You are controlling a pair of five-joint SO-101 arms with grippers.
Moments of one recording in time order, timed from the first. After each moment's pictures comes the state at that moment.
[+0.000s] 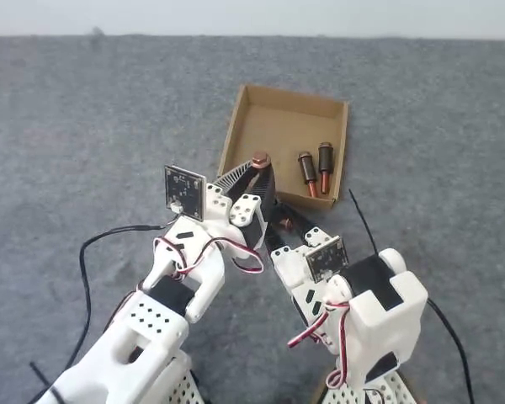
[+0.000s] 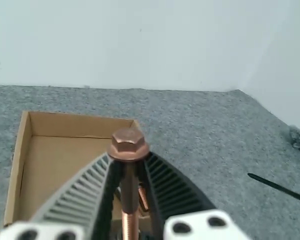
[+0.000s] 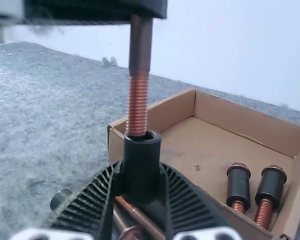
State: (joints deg) left arm 24.1 -53.1 81.2 -4.1 22.1; right arm -32.0 16.9 91.8 -94.0 2.7
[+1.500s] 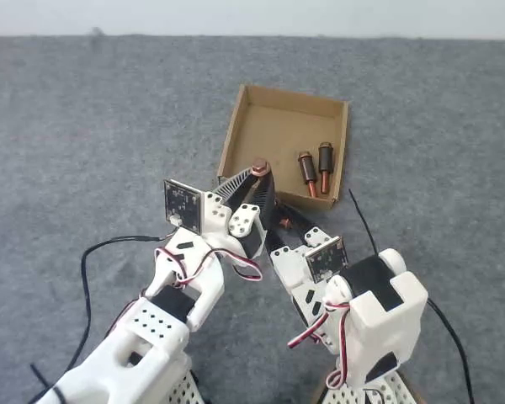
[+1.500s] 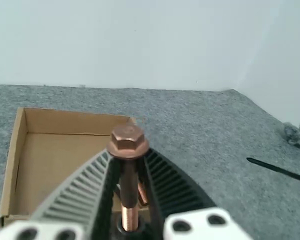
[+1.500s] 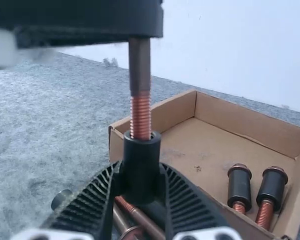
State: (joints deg) left arm 25.1 -51.5 87.9 -13.9 21.8; right arm -32.1 16.9 91.8 -94.0 2.7
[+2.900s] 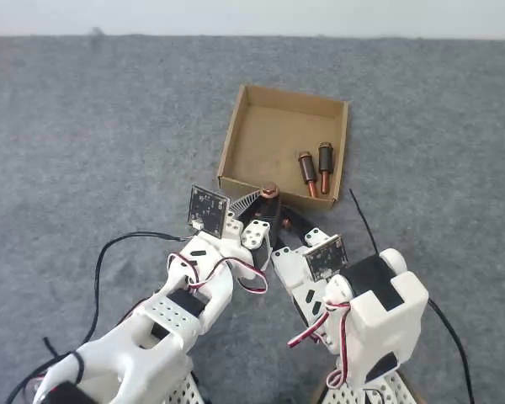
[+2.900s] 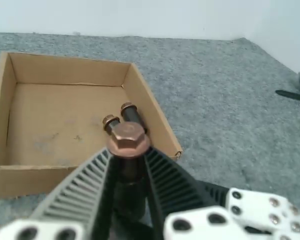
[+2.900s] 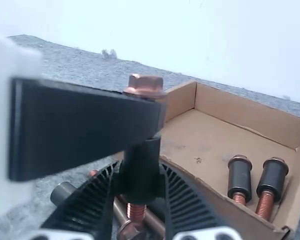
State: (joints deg) left arm 27.3 -36.5 90.6 -24.5 20.9; right arm -31.6 16.9 91.8 -92.1 2.6
